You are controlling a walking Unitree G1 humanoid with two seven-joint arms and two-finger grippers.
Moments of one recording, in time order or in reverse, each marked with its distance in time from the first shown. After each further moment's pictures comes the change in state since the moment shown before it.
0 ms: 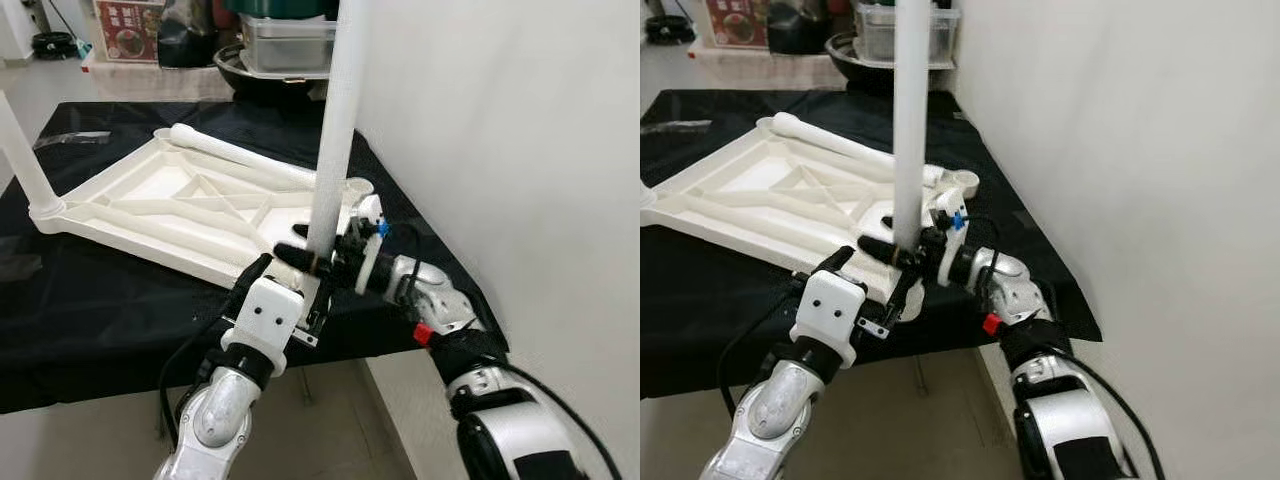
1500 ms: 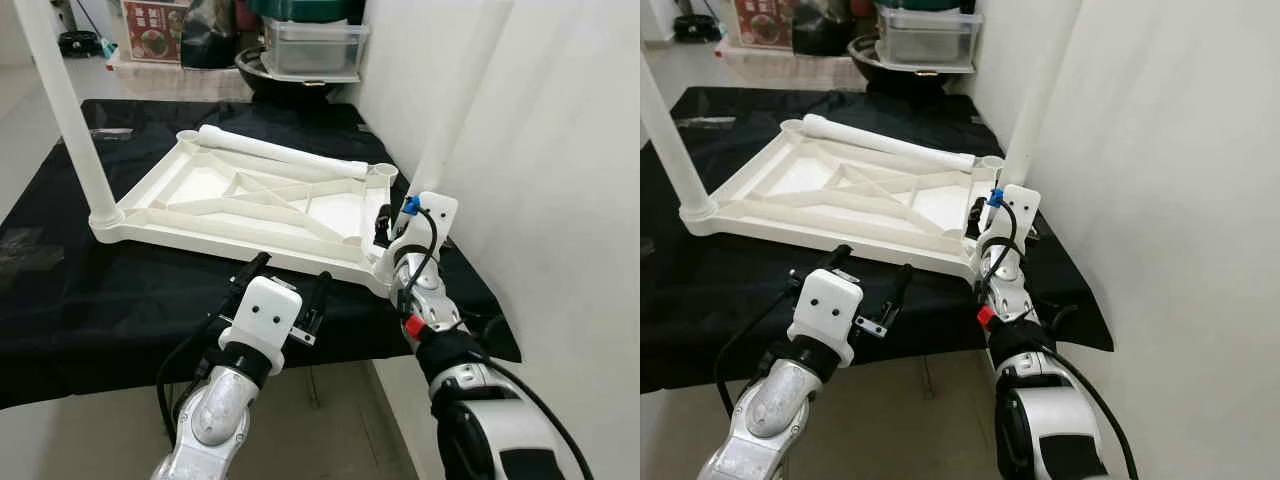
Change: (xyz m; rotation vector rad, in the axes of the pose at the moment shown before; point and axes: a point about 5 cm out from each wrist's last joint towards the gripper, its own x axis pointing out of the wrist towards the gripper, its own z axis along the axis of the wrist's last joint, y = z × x) left arm 0.001 0.003 -0.001 0.005 0.001 0.018; right arm -0.044 -0.041 -0.004 -0.068 -0.189 -1.434
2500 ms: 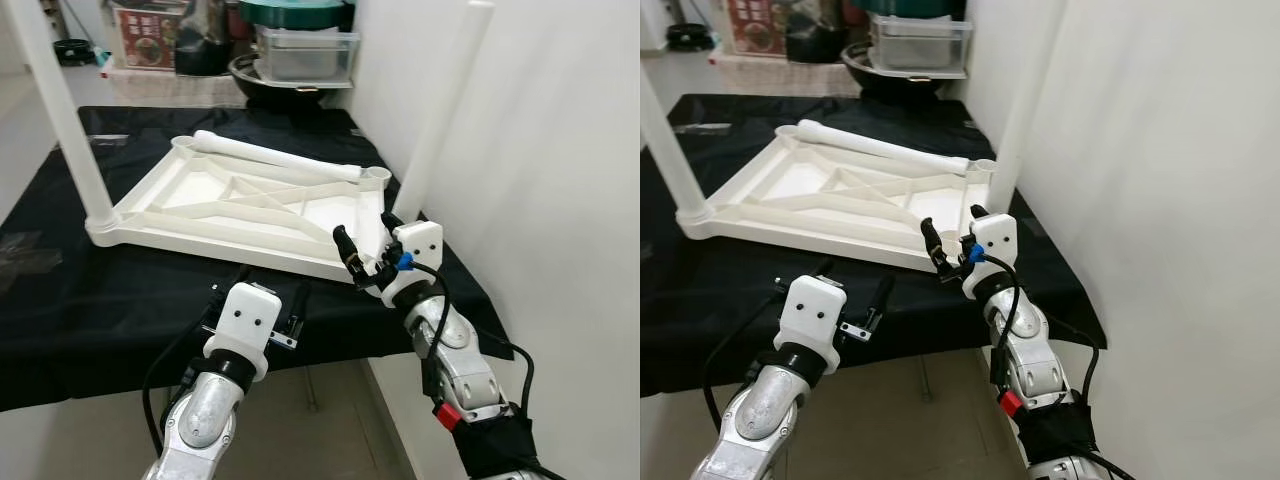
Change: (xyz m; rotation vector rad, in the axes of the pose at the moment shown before) left arm -0.007 0.017 -0.020 -0.027 0.095 0.076; right arm -0.061 0.011 0.005 -0.134 -0.124 0.571
